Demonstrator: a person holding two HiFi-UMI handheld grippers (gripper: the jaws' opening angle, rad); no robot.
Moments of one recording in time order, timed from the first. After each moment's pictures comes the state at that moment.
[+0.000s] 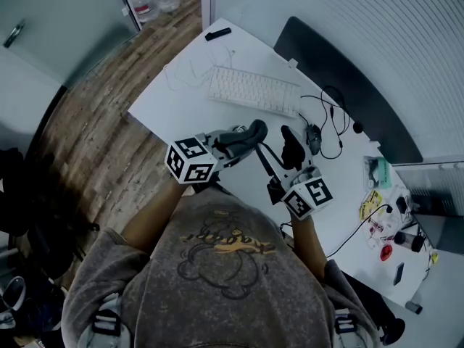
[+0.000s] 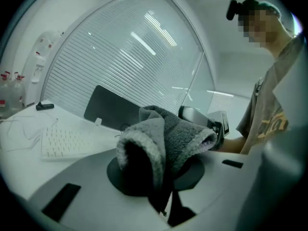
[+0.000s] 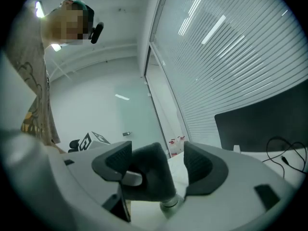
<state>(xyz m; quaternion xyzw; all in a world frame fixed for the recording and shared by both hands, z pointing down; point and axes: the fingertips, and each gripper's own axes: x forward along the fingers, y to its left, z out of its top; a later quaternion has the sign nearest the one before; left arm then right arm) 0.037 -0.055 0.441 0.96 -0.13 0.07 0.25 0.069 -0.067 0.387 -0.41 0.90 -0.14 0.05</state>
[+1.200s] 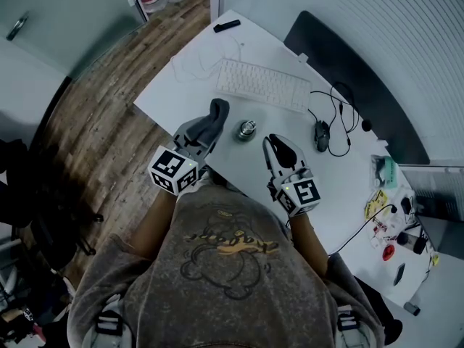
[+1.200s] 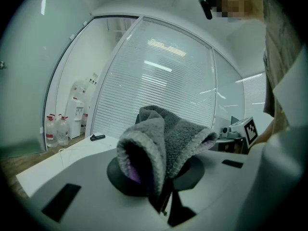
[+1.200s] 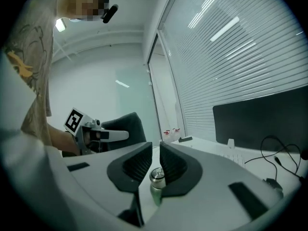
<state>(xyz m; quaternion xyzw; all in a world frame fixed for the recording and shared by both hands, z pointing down) -0.069 -0.093 0.440 0.91 -0.38 0.02 0.13 0.057 -0.063 0.451 -0.43 0.89 -0.11 -0.03</state>
